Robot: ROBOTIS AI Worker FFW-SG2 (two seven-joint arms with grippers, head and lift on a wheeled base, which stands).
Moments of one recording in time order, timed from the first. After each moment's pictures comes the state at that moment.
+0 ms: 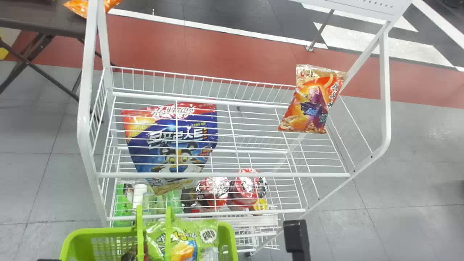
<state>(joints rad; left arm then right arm) 0.59 0.07 0.00 -2.20 0.39 1.57 -1.15 0.74 -0.06 -0.15 -2.42 -0.30 1.29 0.68</state>
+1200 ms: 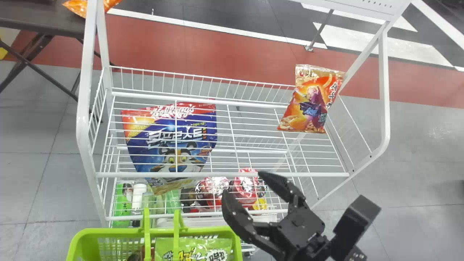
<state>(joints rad) 0.60 0.07 -0.03 -2.20 0.39 1.55 -1.13 0.88 -0.05 -0.10 -2.36 -0.16 0.13 0.48</state>
